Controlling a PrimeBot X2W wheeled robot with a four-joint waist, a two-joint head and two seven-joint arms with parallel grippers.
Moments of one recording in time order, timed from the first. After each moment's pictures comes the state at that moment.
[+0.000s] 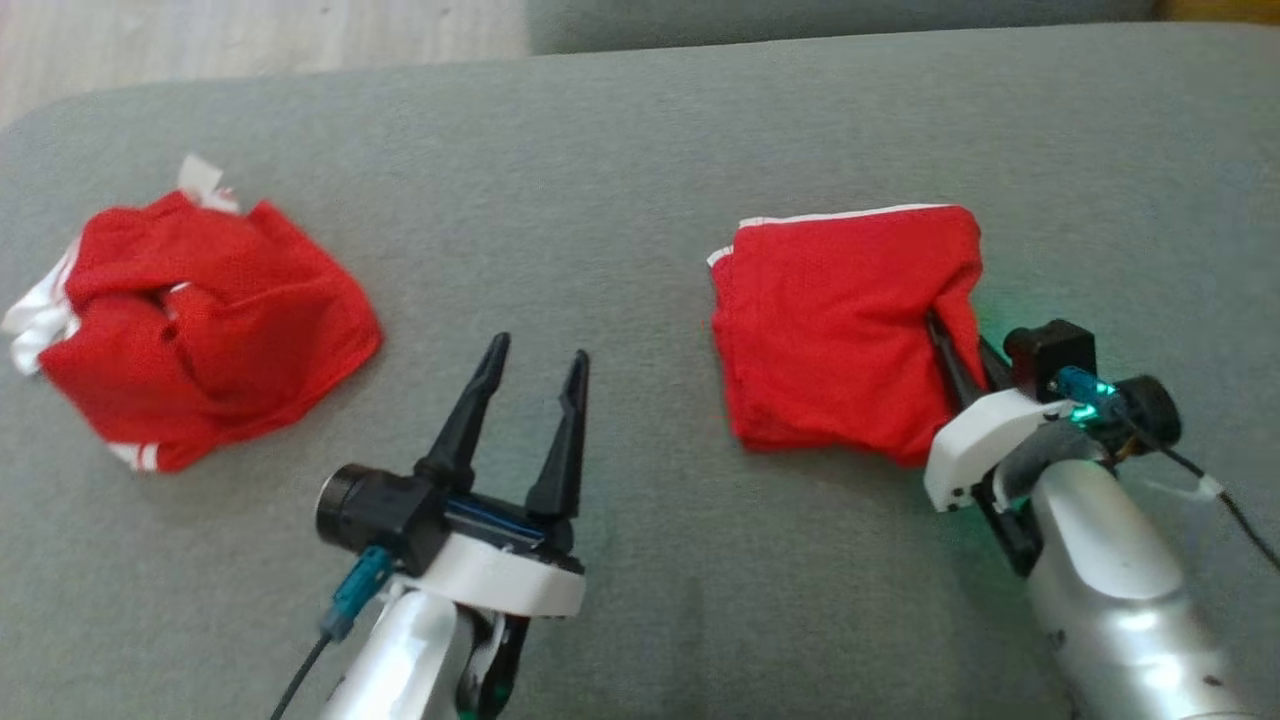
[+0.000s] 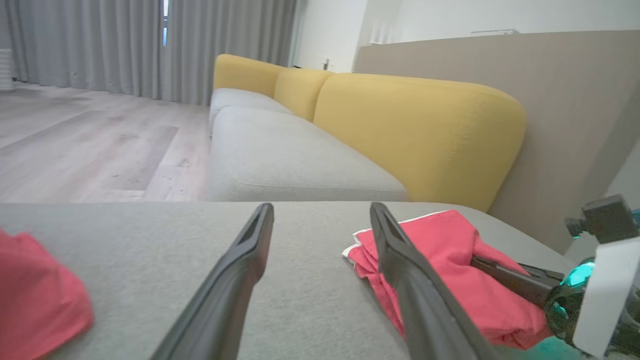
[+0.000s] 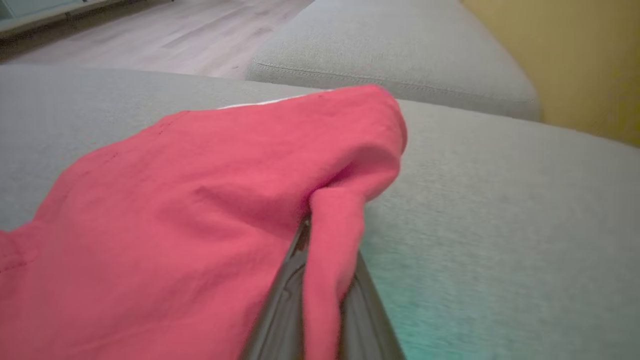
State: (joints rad) left arm -0.22 0.05 -0.42 0.21 -0.31 -0.06 -0.25; right arm -0.51 -0.09 0.13 0.84 -0.02 0.13 -0.18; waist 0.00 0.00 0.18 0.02
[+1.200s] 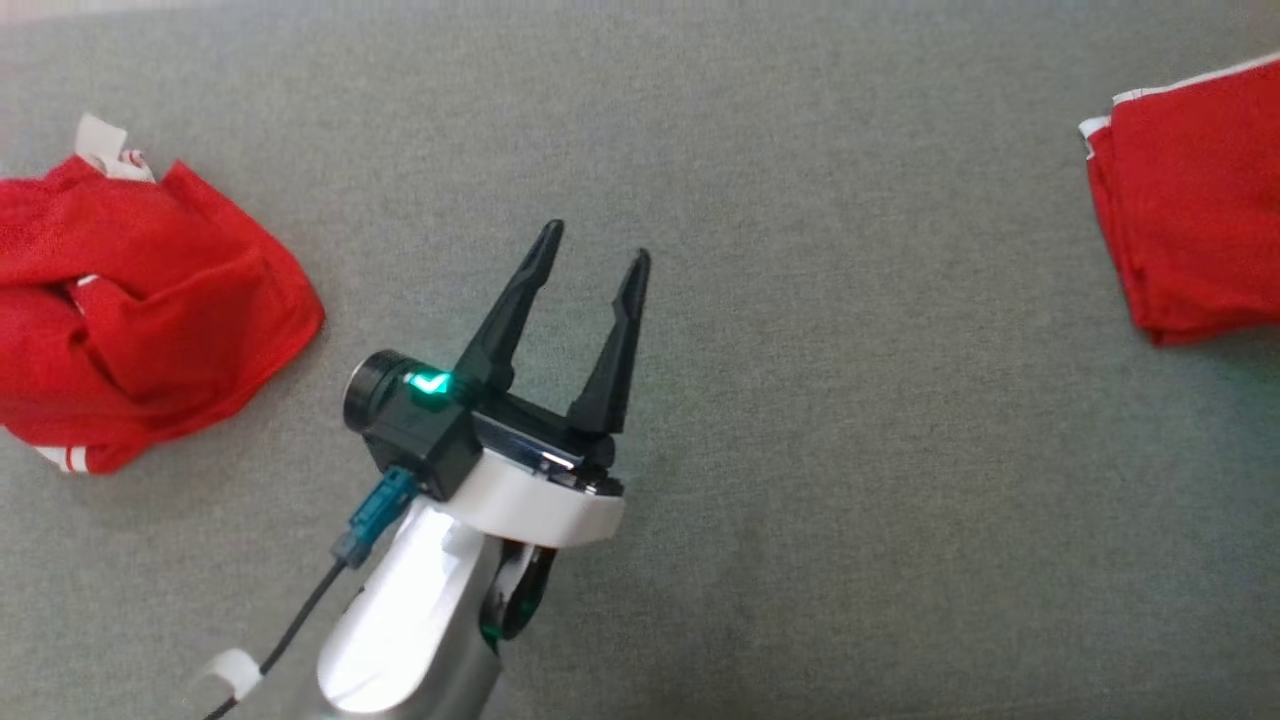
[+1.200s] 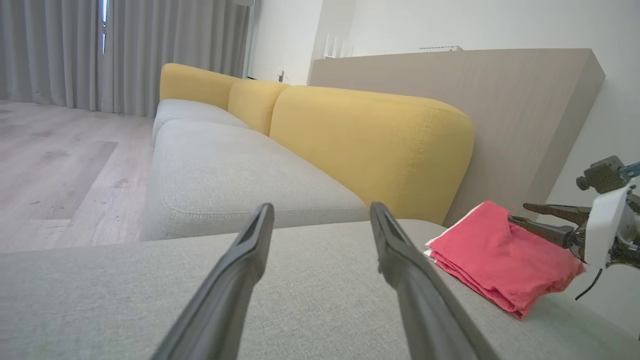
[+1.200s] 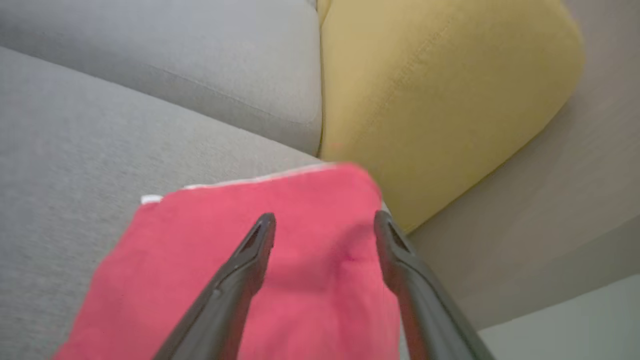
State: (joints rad) left arm -0.38 0.05 -0.51 0.17 -0.33 -0.06 -0.26; right arm -0.69 -0.60 0.14 0.85 0.06 0.13 -0.15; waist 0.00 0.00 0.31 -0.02
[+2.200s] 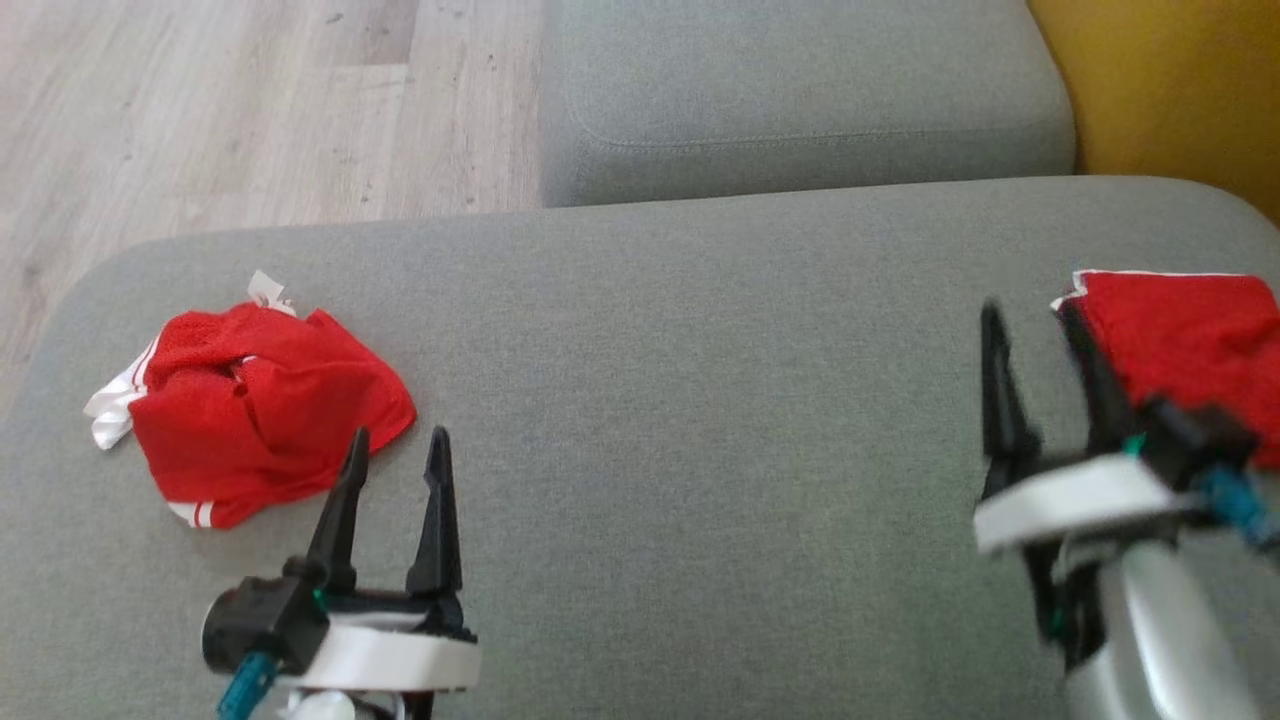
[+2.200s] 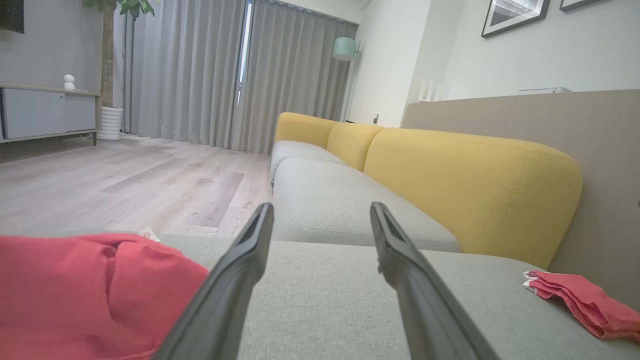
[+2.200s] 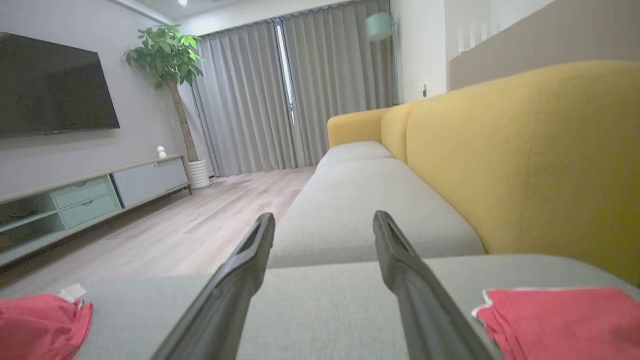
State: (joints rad) left arm -0.01 0.05 -0.19 0.14 -0.28 -0.07 -0.26; right arm -0.19 -0.06 0.02 0.25 0.19 0.13 -0.16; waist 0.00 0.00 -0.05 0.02
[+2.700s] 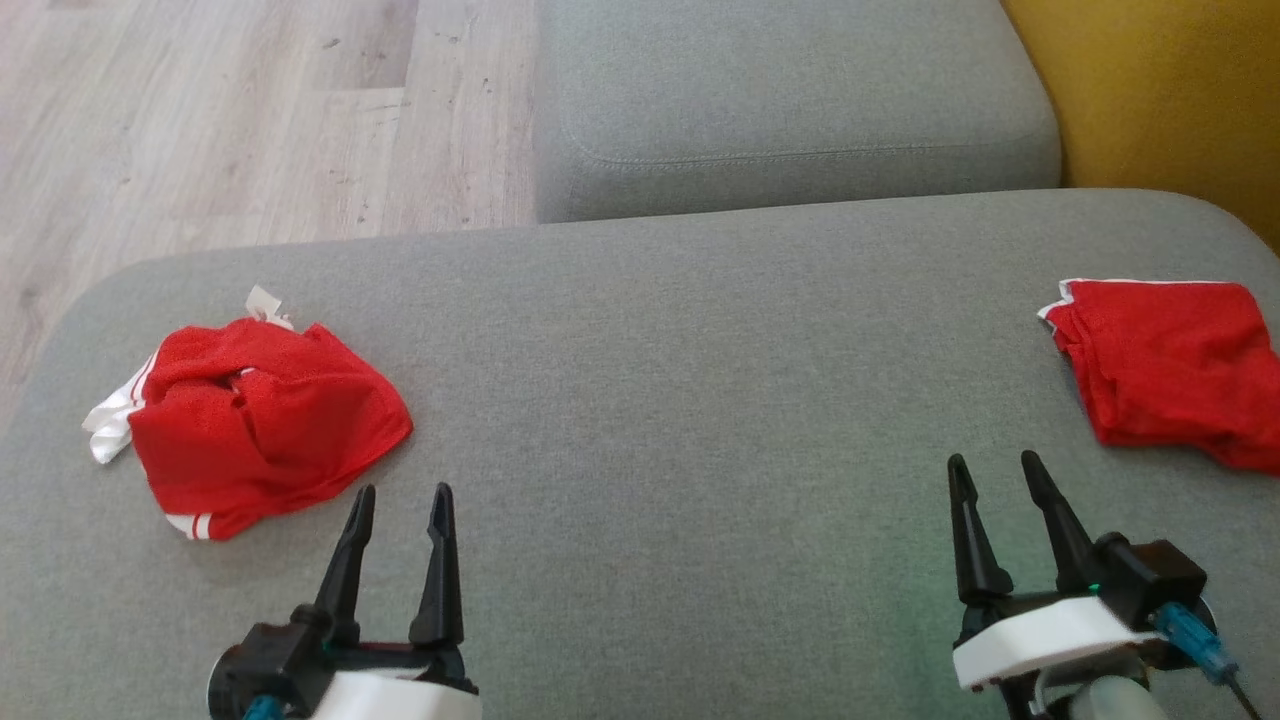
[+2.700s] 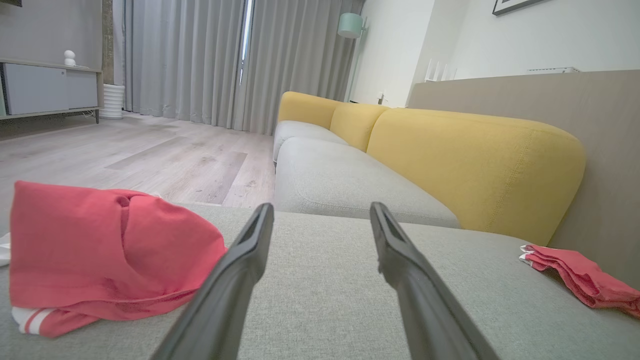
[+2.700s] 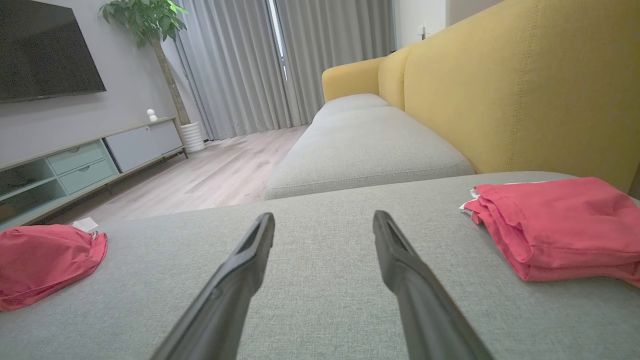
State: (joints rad) left arm 0.07 0.05 -0.19 0.16 -0.28 -0.07 -0.26; right arm 0.02 -0.05 0.07 0.30 0.20 0.13 -0.25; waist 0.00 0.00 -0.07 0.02
